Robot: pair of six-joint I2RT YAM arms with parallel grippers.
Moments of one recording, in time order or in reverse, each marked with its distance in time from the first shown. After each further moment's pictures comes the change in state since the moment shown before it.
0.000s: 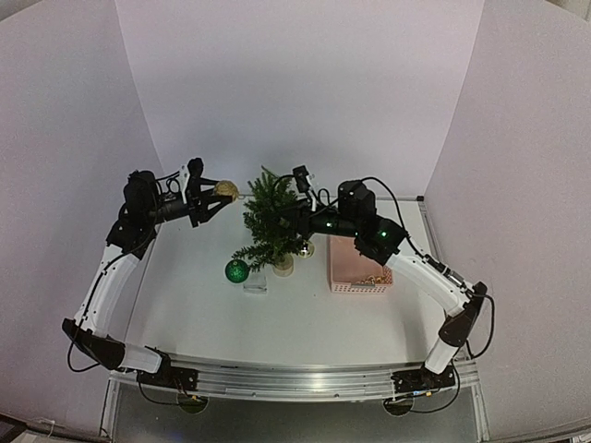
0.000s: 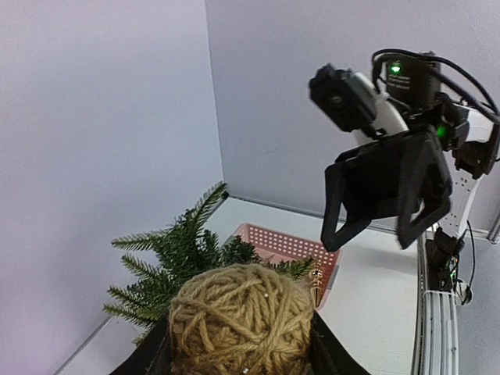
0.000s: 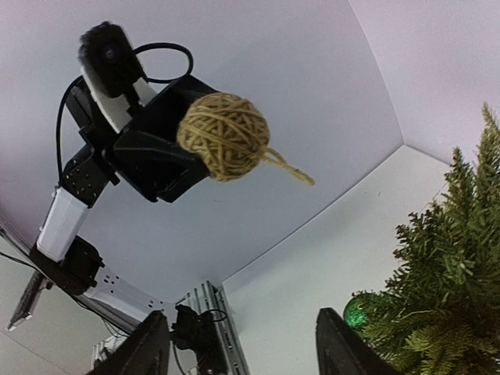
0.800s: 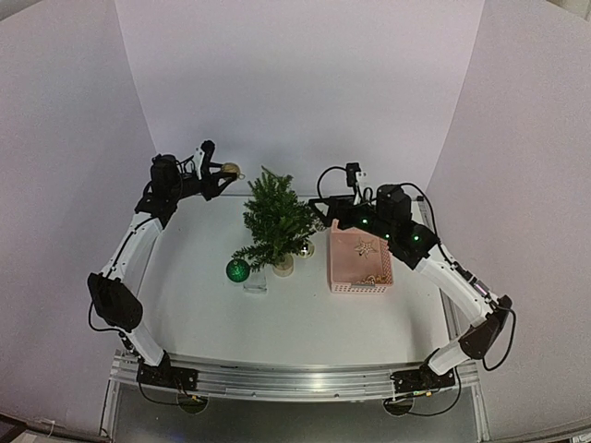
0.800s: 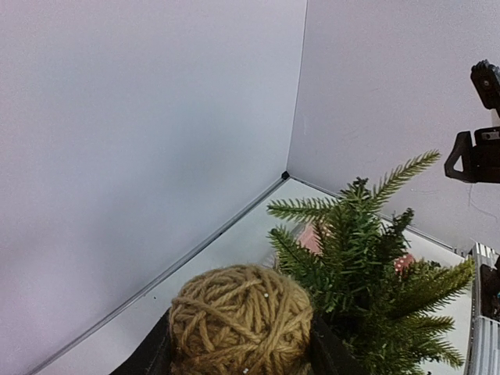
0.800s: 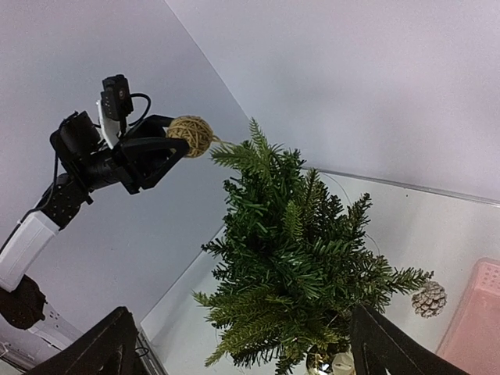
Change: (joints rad) left arm 0.117 0.363 0.140 0.165 -0.043 -0.076; right arm -0.175 -0.225 -0.286 0.002 0.232 0.011
